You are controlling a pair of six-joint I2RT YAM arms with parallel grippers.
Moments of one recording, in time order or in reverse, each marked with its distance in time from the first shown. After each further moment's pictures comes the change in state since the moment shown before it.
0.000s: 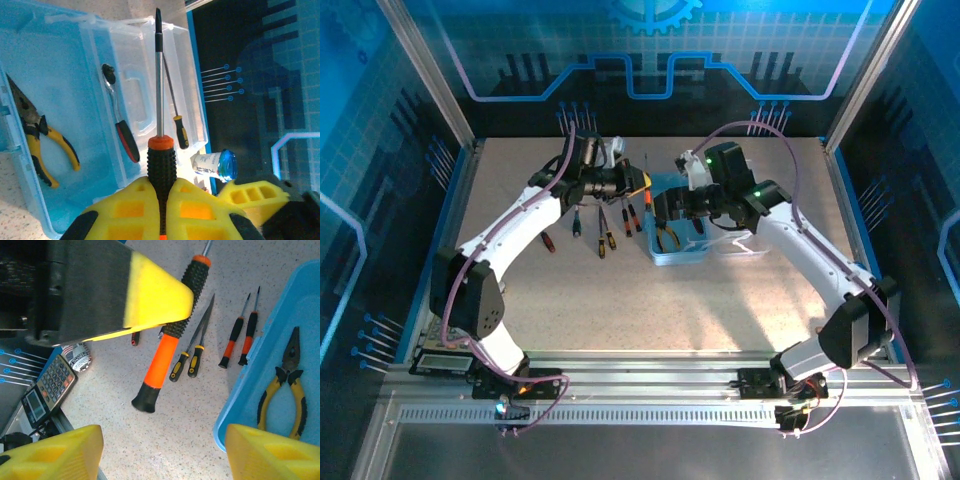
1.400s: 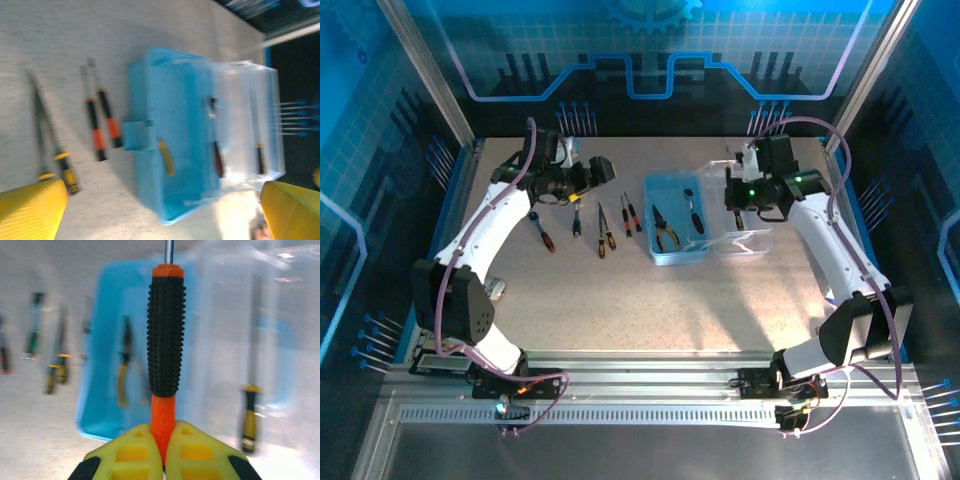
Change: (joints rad) left arm 0.202 -0.066 -0.005 -0.310 -0.185 0.232; right arm -0.311 -0.034 0.007 -0.283 0.296 -0.123
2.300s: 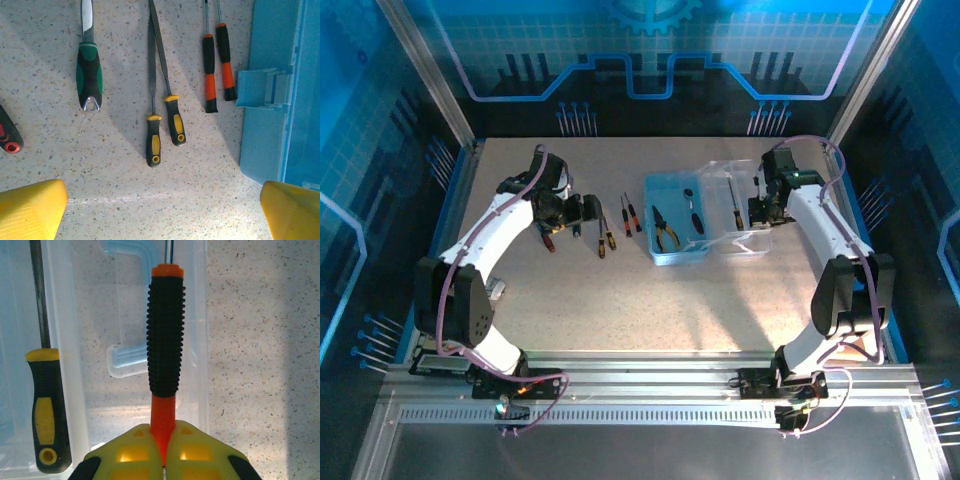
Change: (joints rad) left arm 0.000 -0.010 -0.153 -0.137 -0.179 0.102; right arm -0.113 0.158 -0.057 -0.056 0.235 -0.139
